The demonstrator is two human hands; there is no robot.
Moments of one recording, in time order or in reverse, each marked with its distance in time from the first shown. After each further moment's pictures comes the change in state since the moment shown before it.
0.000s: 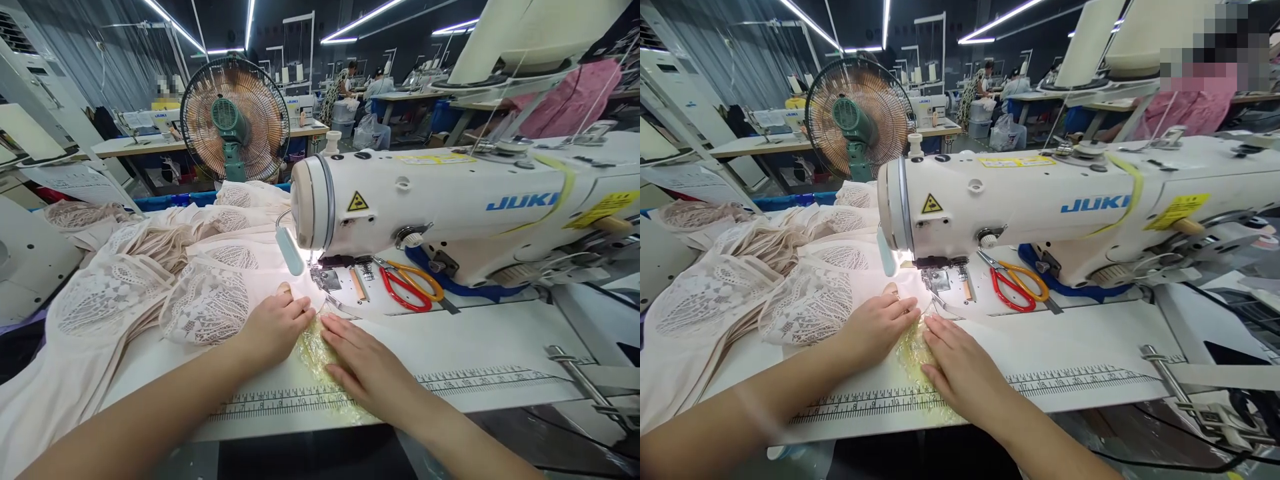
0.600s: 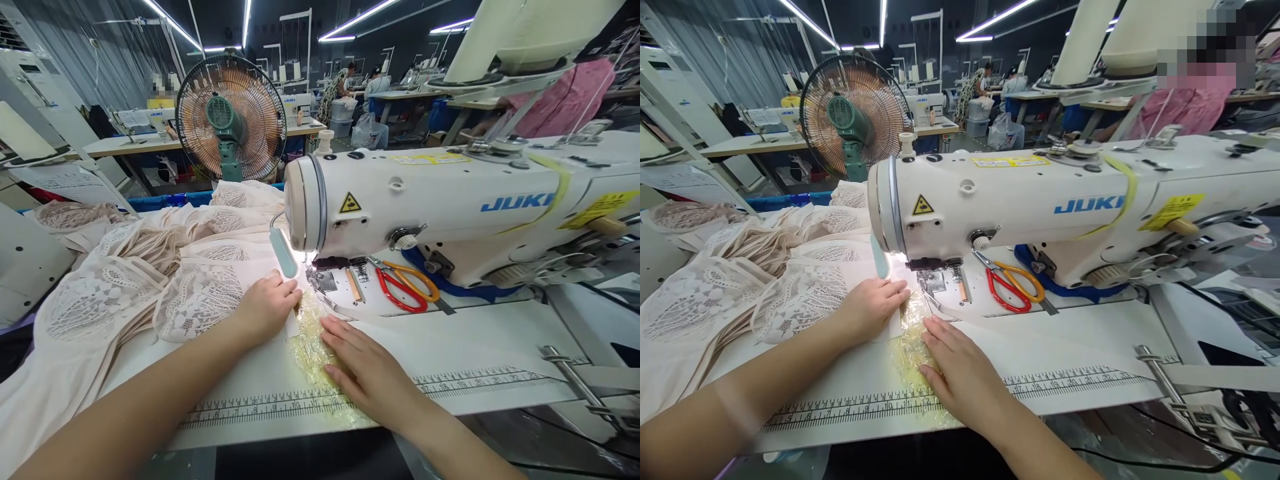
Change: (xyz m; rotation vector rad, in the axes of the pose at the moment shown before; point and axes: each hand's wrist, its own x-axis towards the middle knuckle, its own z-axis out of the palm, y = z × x) left_hand 0.017 -0.026 0.002 0.141 0.055 -0.066; right_hand -0.007 0.007 0.003 0.056 0.102 0.009
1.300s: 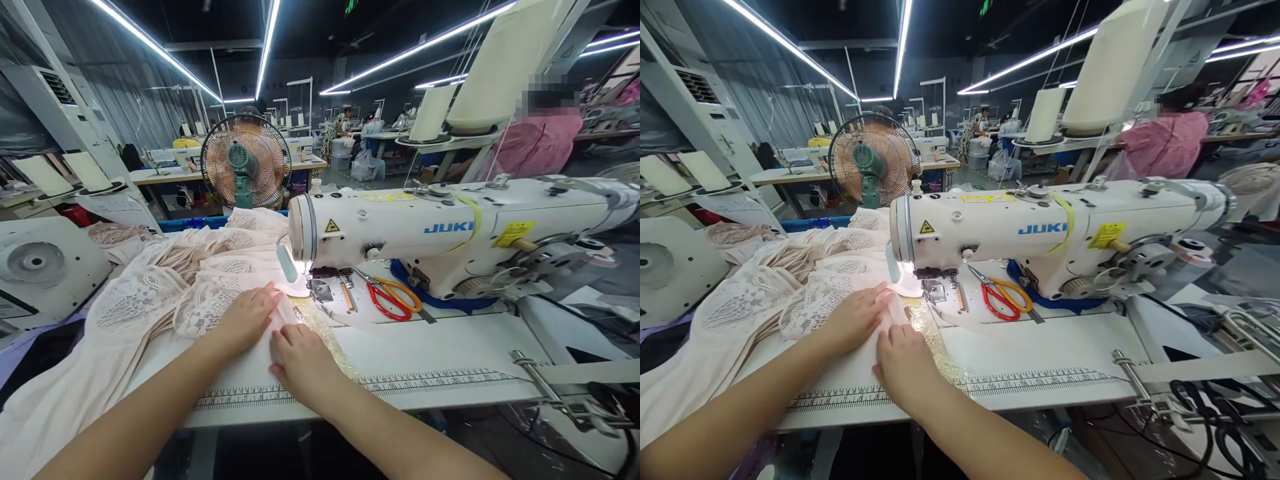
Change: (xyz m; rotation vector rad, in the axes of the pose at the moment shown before) left_hand -0.049 -0.007 -0.014 0.103 -0.141 -0.269; right_hand 0.059 -0.078 0.018 -0.121 -0.142 0.061
